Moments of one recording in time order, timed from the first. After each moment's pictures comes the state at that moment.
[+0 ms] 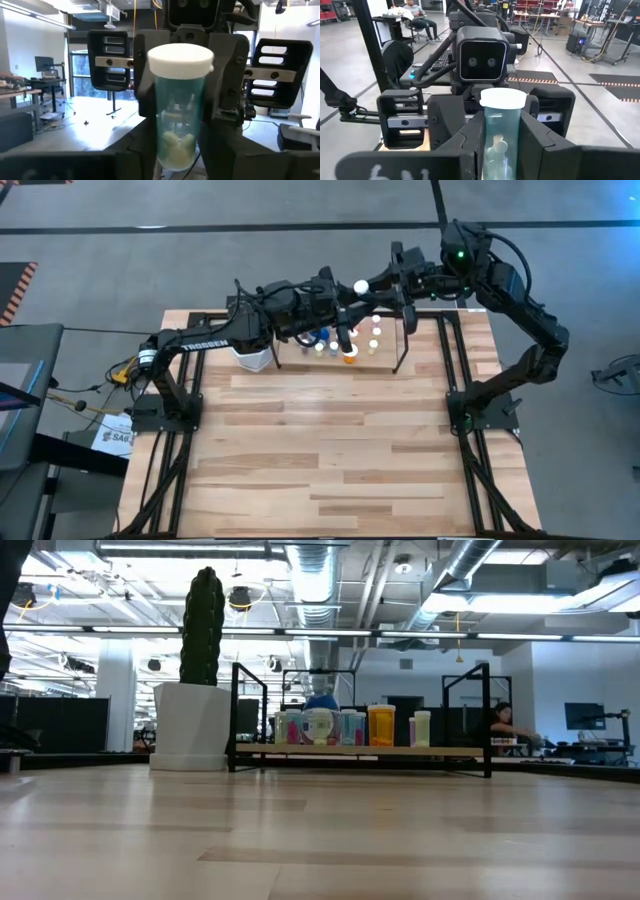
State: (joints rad) left arm 0.16 1.75 1.80 0.21 -0.06 -0.01; right arm -0.40 1.41 1.96 -0.68 -0.45 -0.13
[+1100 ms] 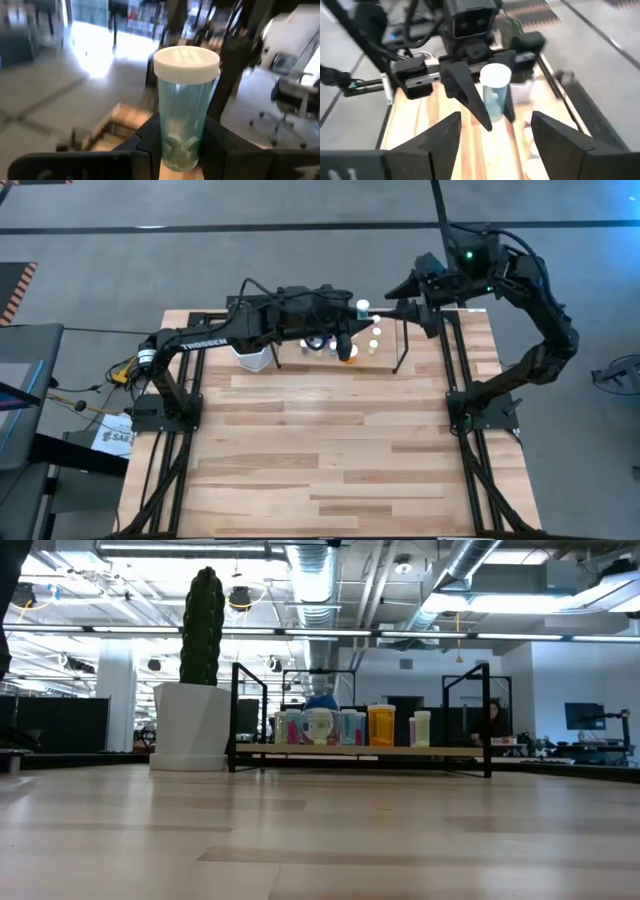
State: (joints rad) left arm 0.17 1.75 1.80 -0.14 -0.06 -0.16; right arm -0.44 1.40 2.11 -1.19 -0.36 -0.04
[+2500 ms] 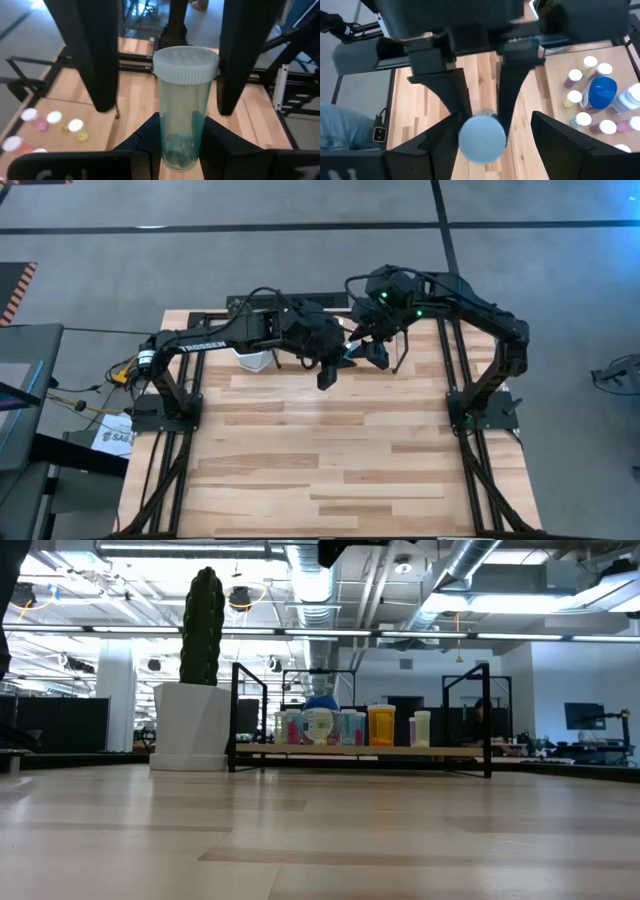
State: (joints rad) left arm 0.14 1.75 1.82 -0.58 0.15 -0.05; right arm -0.23 1.66 2.12 -1.27 -0.28 0.04
